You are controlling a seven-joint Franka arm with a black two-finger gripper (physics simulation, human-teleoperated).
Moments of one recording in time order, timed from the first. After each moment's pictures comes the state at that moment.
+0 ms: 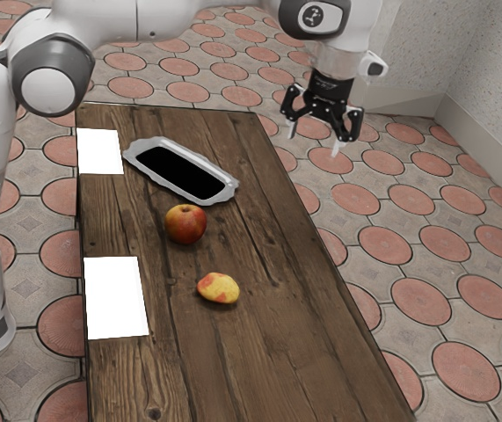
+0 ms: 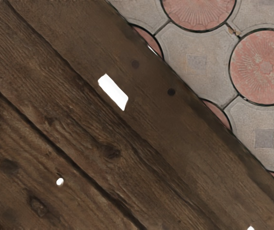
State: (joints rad) arm -0.05 0.20 0.04 -1.25 -0.04 1.47 -0.80
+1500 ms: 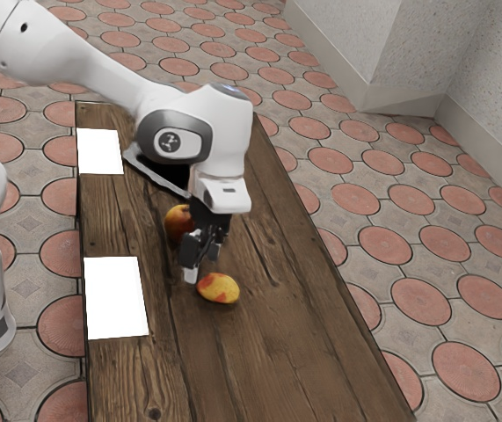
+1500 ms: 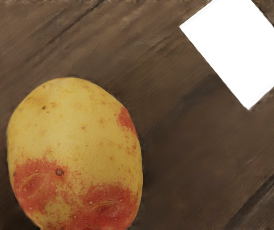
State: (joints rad) arm -0.18 -0.43 -0.07 -2.45 -0.28 2.04 0.57
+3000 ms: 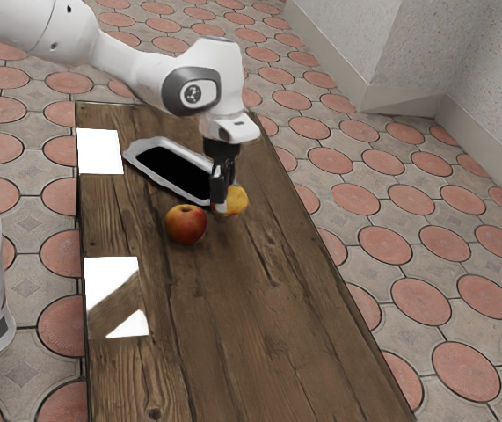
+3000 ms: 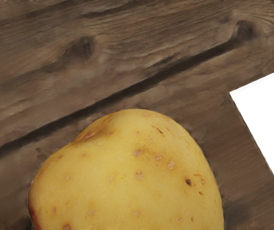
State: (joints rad) arm 0.16 -0.32 -0.02 -2.35 -0.33 2.12 0.76
